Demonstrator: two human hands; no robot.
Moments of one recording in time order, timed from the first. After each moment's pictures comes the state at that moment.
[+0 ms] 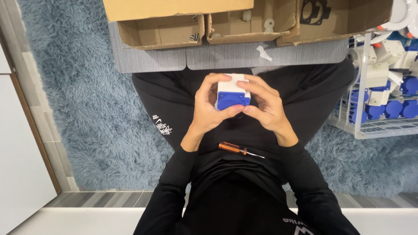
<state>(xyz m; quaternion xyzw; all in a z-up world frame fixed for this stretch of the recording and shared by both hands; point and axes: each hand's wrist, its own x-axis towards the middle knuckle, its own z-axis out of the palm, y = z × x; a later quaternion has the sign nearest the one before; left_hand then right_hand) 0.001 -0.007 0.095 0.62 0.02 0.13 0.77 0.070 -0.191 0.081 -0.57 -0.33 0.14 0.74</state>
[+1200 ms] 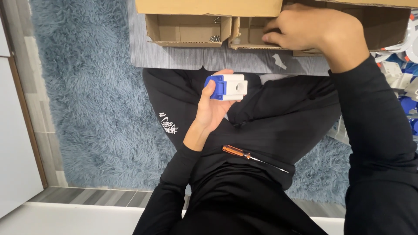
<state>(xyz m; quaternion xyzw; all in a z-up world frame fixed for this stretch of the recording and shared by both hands) -0.010 0.018 0.077 0.20 0.14 0.01 0.97 0.266 -0.135 0.170 -0.85 -0.46 0.25 -0.04</state>
